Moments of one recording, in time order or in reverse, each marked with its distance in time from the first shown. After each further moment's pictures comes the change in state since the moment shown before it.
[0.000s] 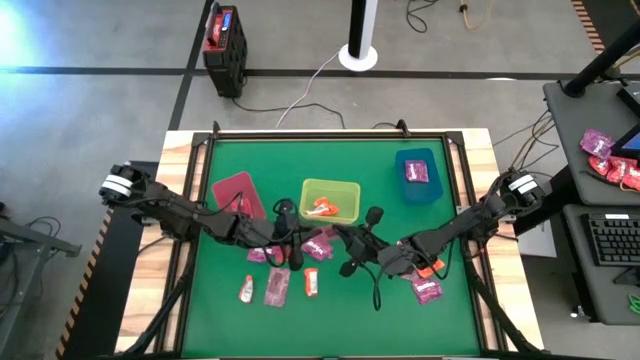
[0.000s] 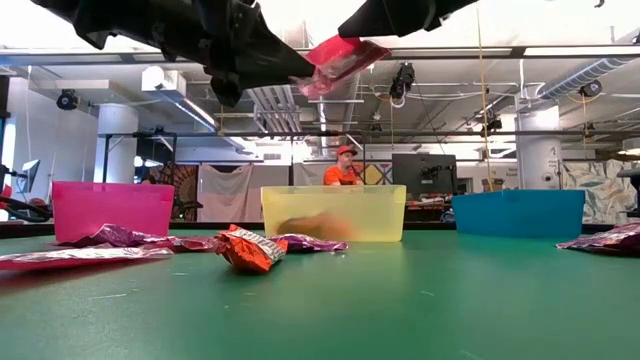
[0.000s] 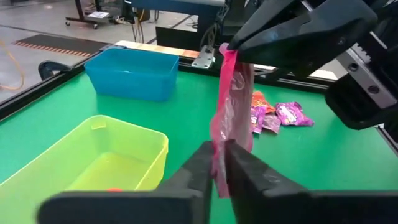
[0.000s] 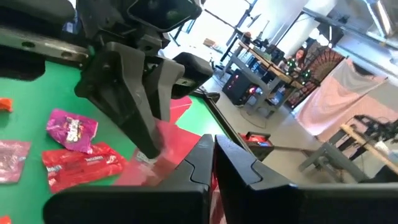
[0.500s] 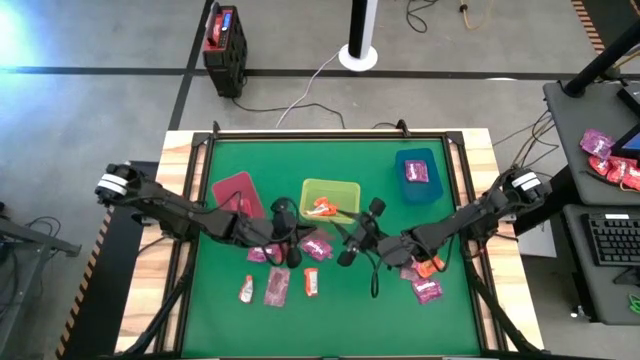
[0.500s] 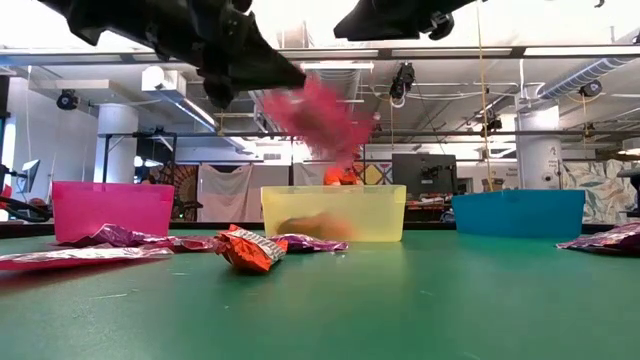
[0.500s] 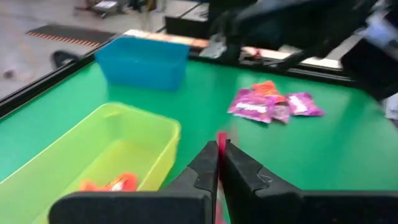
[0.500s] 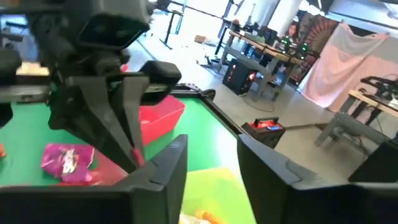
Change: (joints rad) left arm -0.001 -0.042 0.000 -0.110 -0.038 -0.037; right arm -0.044 -0.033 0.000 -0.014 0.000 0.193
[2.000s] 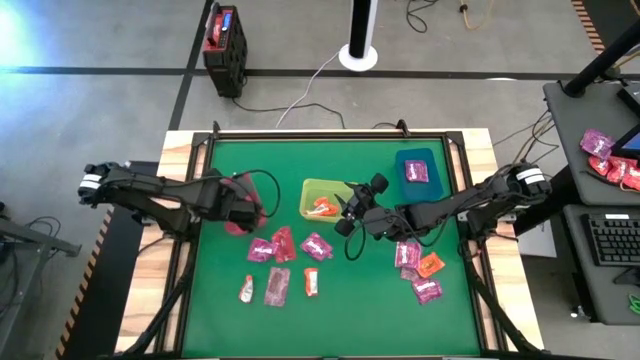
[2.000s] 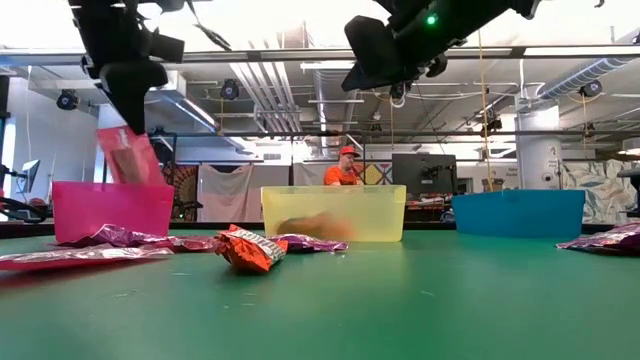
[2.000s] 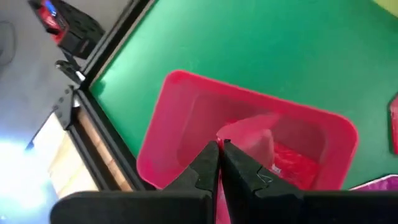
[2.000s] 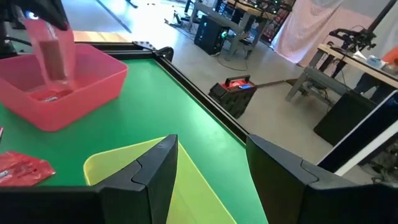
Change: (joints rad) left arm 0.150 -0.189 0.296 -1.703 -0.115 -0.582; right arm -0.201 -0.049 -0.003 -0.262 -0.058 0.170
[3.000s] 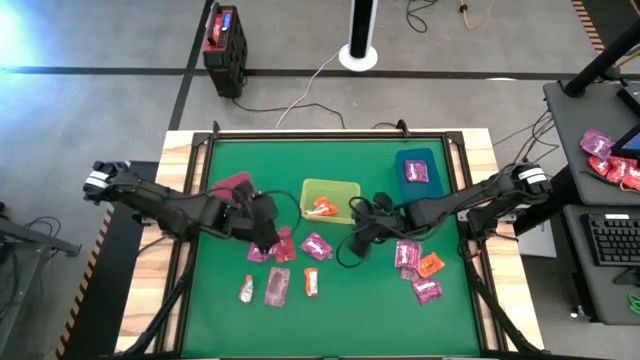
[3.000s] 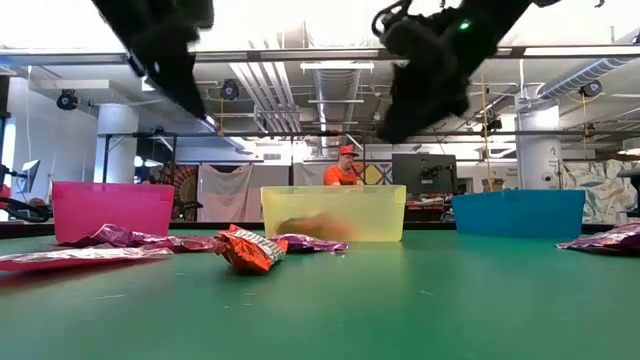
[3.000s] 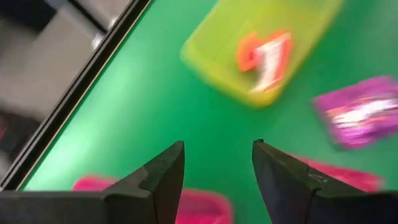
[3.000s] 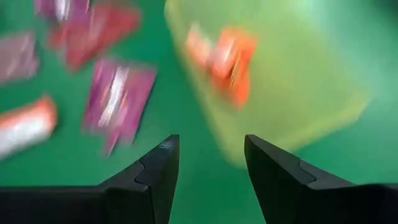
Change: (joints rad) left arm -0.158 0.053 -0.003 0.471 -0.076 0.272; right arm 0.001 -0.015 0.097 -0.661 -0.504 0.517
